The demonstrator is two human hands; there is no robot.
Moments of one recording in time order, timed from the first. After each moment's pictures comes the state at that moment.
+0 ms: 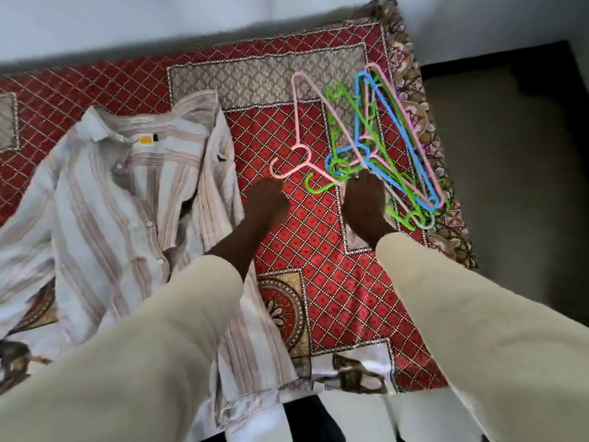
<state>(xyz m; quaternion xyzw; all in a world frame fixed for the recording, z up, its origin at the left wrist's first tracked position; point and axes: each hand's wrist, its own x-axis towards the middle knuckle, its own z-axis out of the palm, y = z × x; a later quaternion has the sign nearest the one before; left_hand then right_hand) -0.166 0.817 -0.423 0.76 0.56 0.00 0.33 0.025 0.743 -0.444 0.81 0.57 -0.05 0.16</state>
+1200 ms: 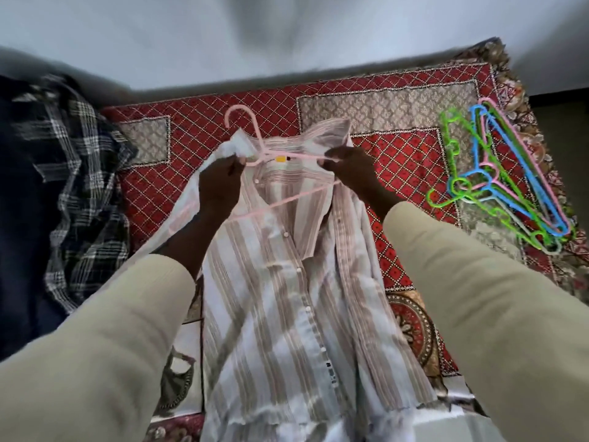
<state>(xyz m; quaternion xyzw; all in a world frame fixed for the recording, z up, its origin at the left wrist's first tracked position) -0.508 0.975 -0.396 0.72 0.60 0.28 0.22 -0.235 0.929 -0.386 0.74 0.44 -0.38 -0.33</state>
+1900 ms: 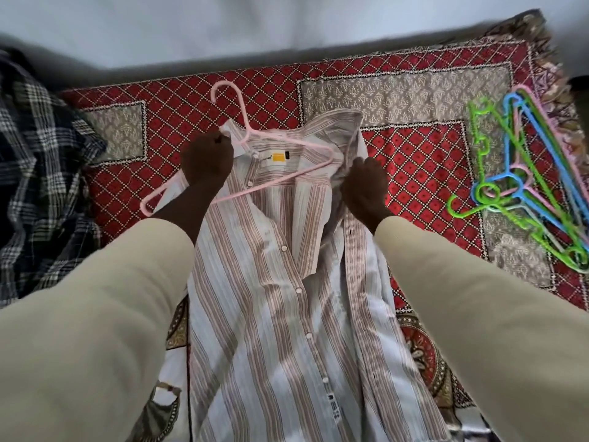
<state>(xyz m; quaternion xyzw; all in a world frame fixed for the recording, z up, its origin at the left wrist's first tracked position) -0.487 1.064 -0.444 0.67 0.71 0.16 0.16 -0.225 0.946 -0.475 0.84 0.52 -0.10 -0.02</state>
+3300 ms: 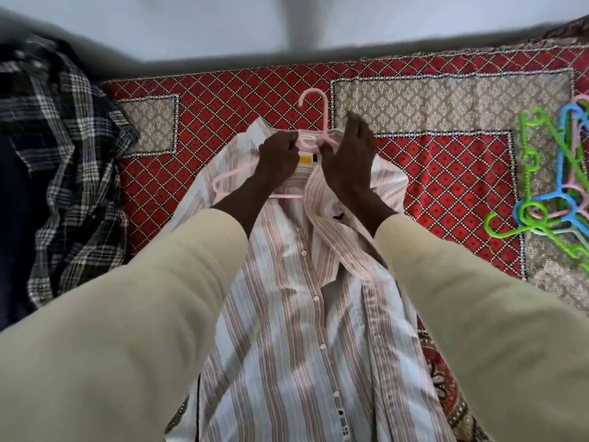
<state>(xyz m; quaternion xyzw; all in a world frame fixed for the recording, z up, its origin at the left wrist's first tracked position) -0.427 1.063 -0.465 0.71 0.60 0.14 0.34 -0.297 1.001 -0.438 0.79 0.51 -0.18 -0.29</state>
